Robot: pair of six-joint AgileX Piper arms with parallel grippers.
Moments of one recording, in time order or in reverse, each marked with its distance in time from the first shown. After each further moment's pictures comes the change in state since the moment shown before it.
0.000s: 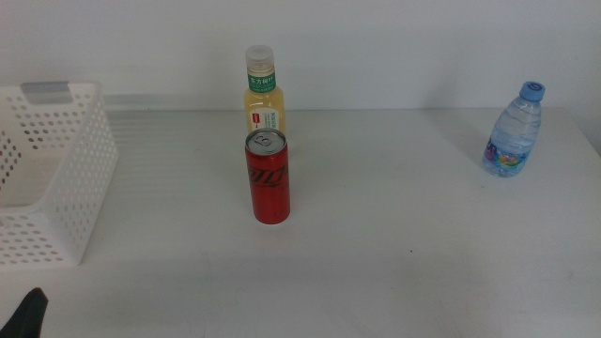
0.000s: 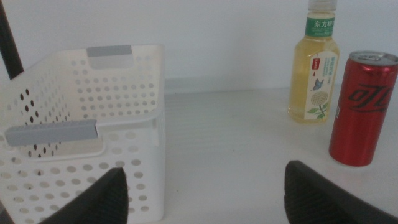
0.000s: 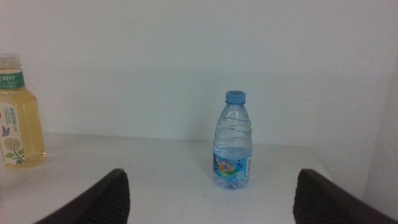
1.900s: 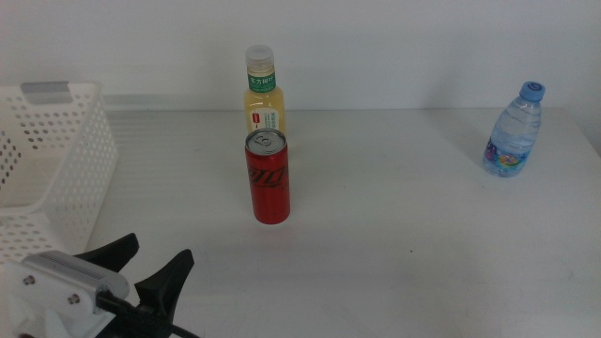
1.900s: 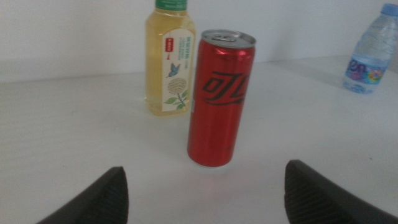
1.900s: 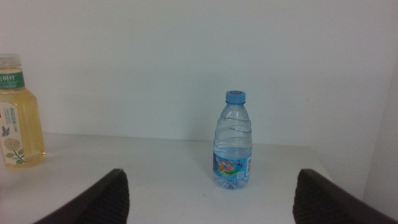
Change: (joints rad) left arm -0.326 1.307 -0.010 0.072 -1.254 -0.181; right arm 0.000 0.000 0.000 0.000 0.000 0.000
